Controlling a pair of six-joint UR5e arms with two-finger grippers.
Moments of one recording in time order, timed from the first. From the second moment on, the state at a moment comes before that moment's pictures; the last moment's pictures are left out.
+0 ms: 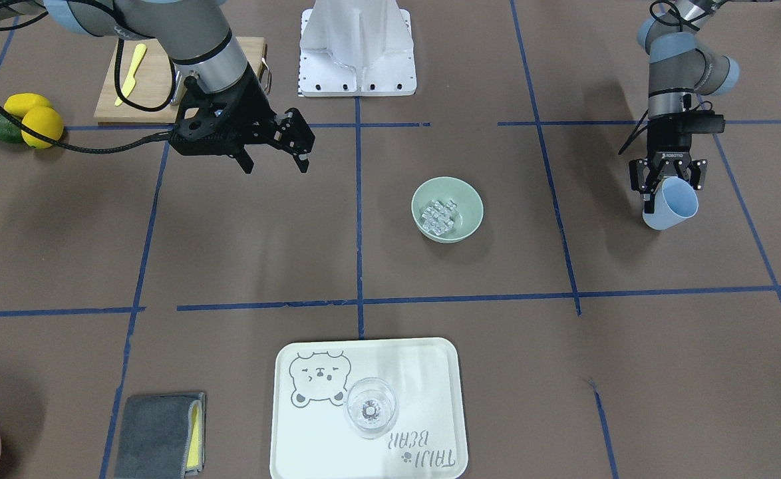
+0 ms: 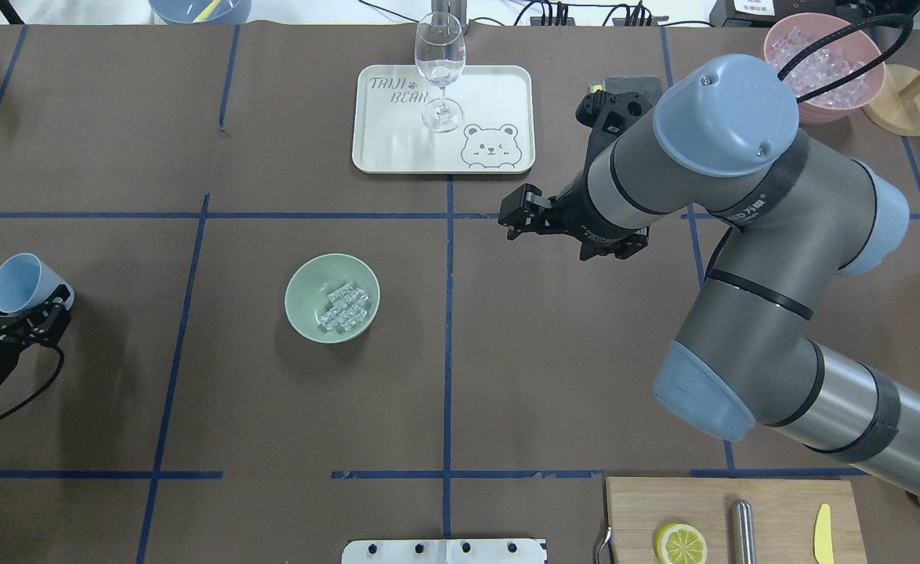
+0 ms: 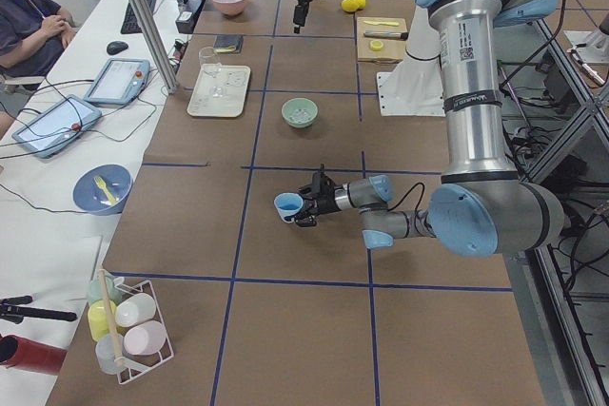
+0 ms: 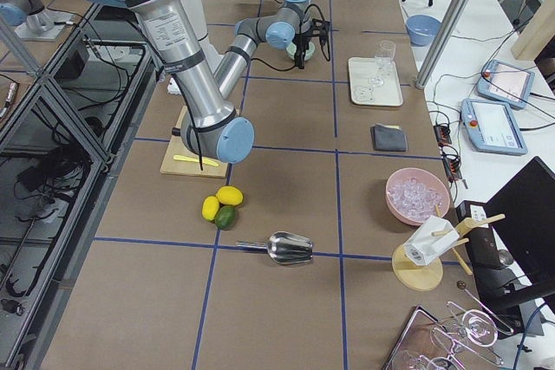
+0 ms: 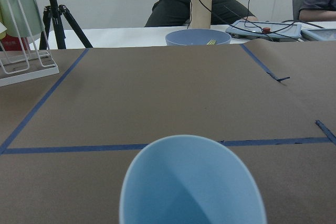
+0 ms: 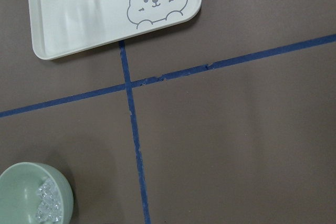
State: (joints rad) left arm -0.33 -1.33 -1.49 -3.00 -0.78 -1.18; right arm 0.66 -1.02 1.96 -1.54 1.97 1.39
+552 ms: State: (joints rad) left arm -0.33 -1.32 -1.51 -3.00 -0.83 -1.17; right arm 0.67 -1.02 1.96 -1.54 1.97 1.39
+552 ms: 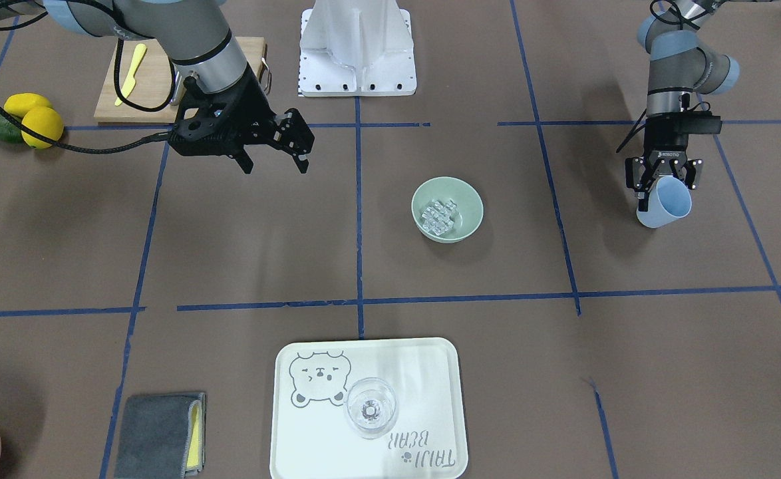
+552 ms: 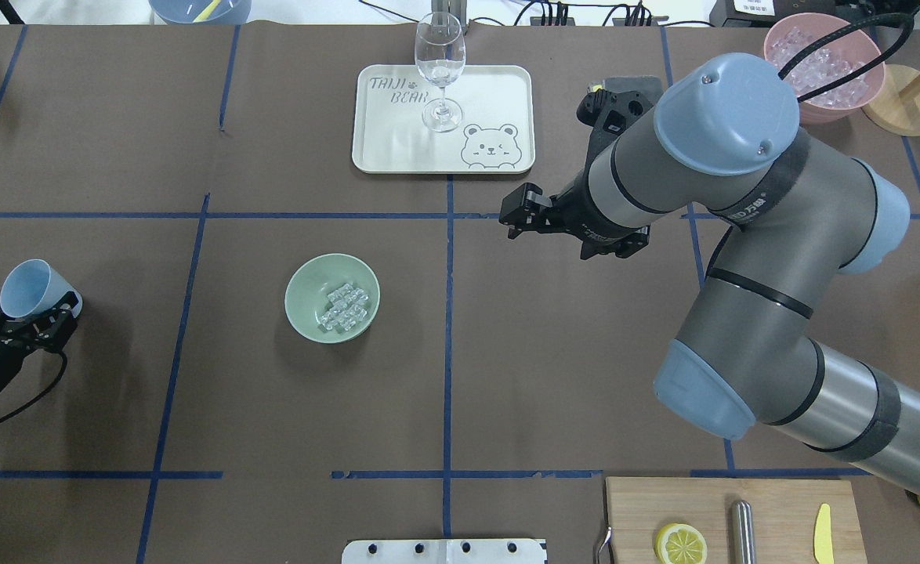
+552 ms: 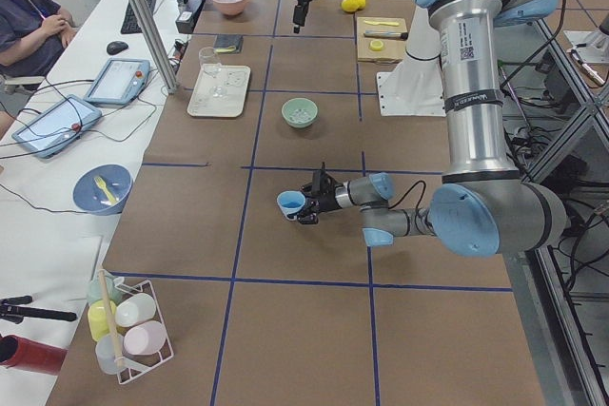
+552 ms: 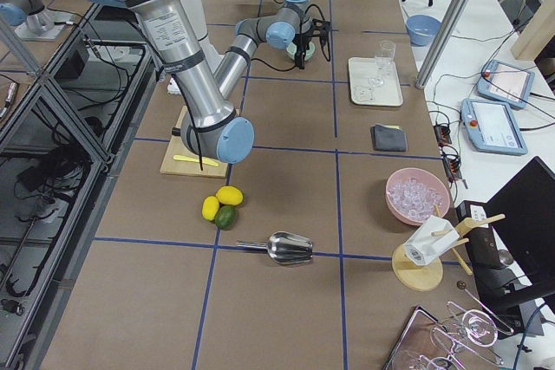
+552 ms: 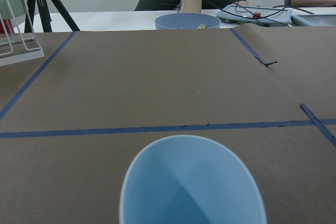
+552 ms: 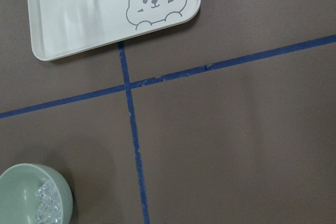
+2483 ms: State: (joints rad) left arm -0.34 -1.11 -1.73 -2.99 -1.12 -1.11; right arm 0.56 -0.80 1.69 -1.54 1.94 1.42
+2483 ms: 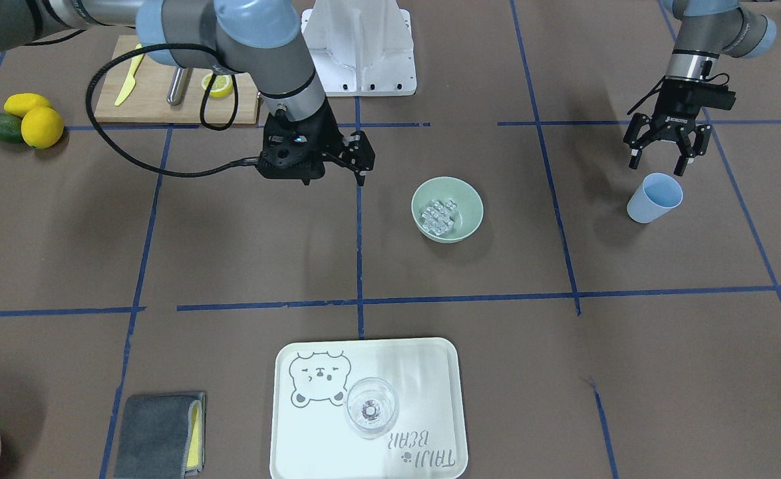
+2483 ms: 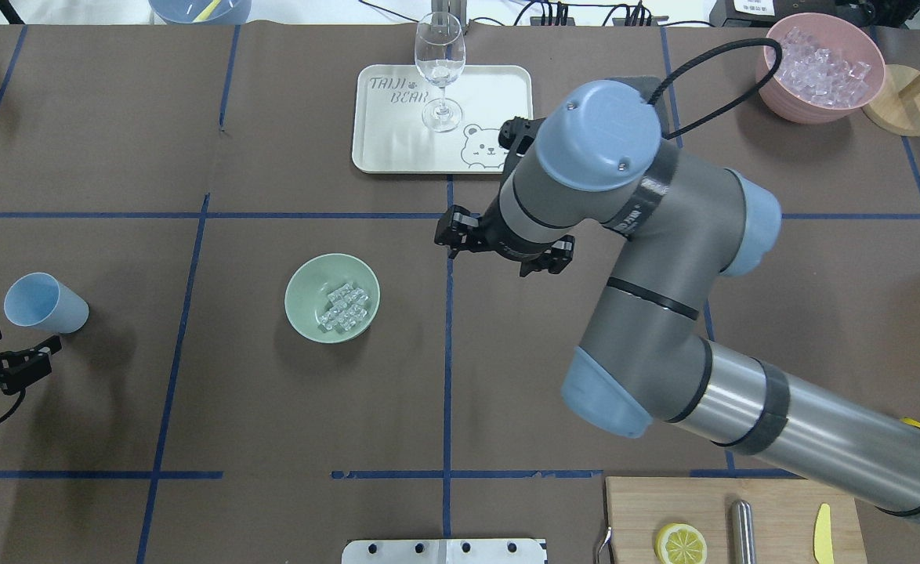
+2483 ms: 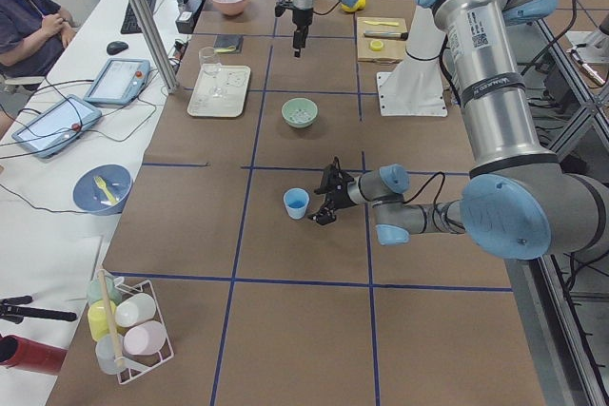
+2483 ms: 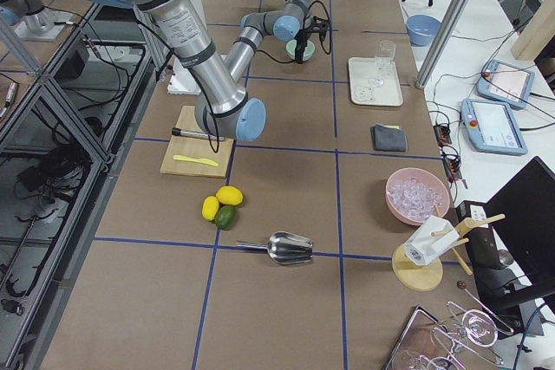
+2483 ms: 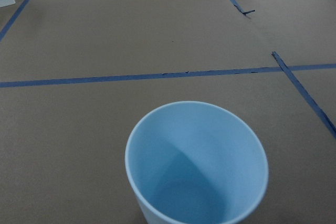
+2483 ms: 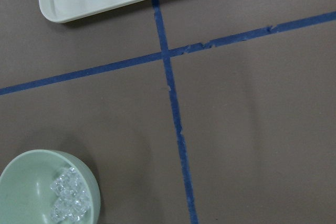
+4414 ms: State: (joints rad) left arm -1.02 -1.09 -1.98 -2.76 -1.85 -0.41; right arm 0.41 -0.57 1.24 -1.33 1.82 1.44
